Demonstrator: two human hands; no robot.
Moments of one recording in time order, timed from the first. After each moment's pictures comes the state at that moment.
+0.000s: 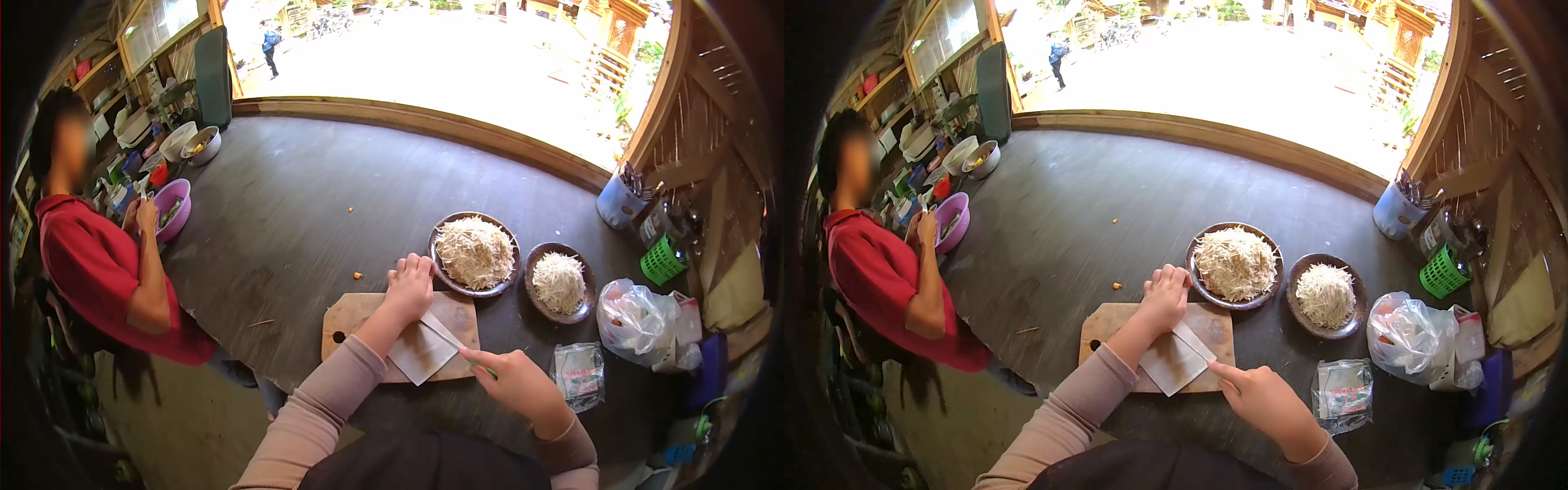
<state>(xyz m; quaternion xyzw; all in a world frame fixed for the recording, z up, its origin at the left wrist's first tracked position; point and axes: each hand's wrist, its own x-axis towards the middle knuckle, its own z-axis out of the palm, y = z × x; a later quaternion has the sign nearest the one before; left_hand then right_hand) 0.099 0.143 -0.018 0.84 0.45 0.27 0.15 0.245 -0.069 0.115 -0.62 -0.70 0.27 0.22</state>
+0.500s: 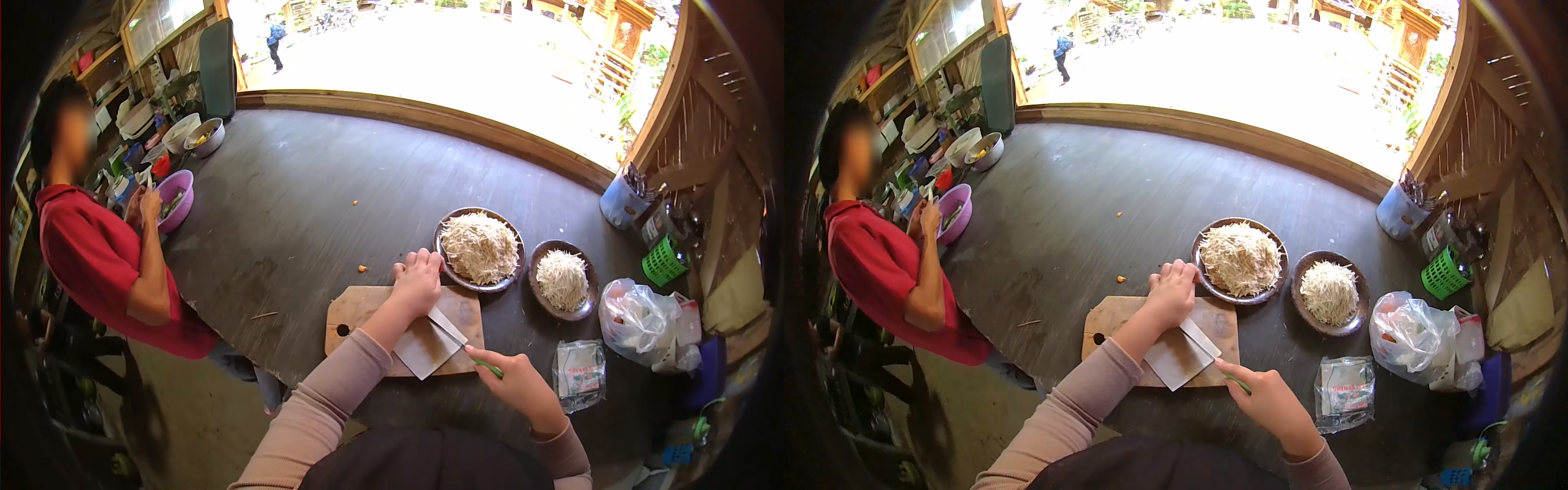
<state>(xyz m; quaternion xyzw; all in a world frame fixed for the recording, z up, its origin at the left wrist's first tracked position) 0.101 0.138 -0.008 0.85 0.45 0.22 0.15 0.243 -0.079 0.093 -0.66 -0.63 0.33 0.26</state>
